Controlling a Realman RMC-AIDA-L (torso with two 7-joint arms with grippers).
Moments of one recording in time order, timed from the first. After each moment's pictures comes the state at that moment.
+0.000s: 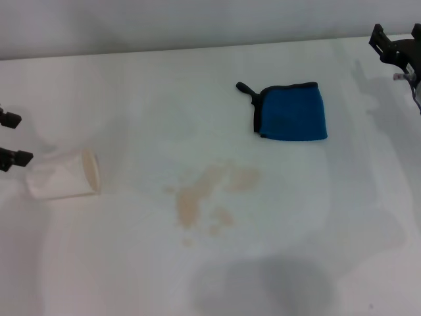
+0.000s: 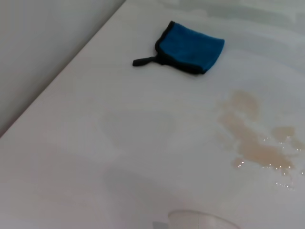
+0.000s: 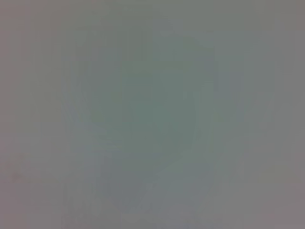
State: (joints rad) left arm -1.08 -1.85 2.85 -0.70 0.27 1.74 -1.15; right arm 0.66 2.03 -0.86 0.02 -0.31 -0.81 0.23
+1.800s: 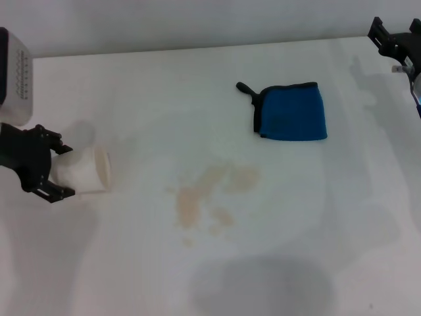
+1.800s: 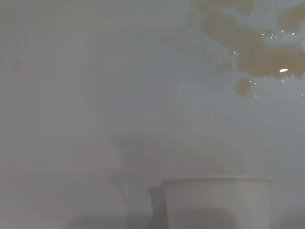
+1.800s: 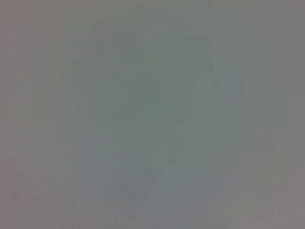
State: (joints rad) left arm -1.17 -2.06 2.85 -0.62 0.50 1.32 -0.96; right arm 0.68 2.03 -0.86 0.02 -0.30 -0.80 0.27
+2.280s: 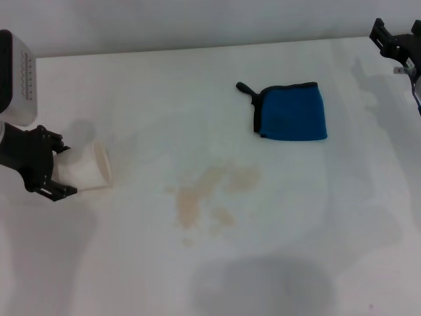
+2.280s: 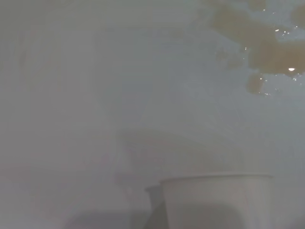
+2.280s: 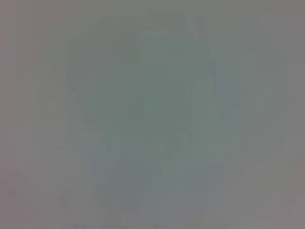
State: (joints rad) left arm -1.16 -2.06 2.85 -0.59 0.50 1.28 -0.98; right arm 0.68 2.03 -0.86 0.02 -0.30 -0.80 0.27
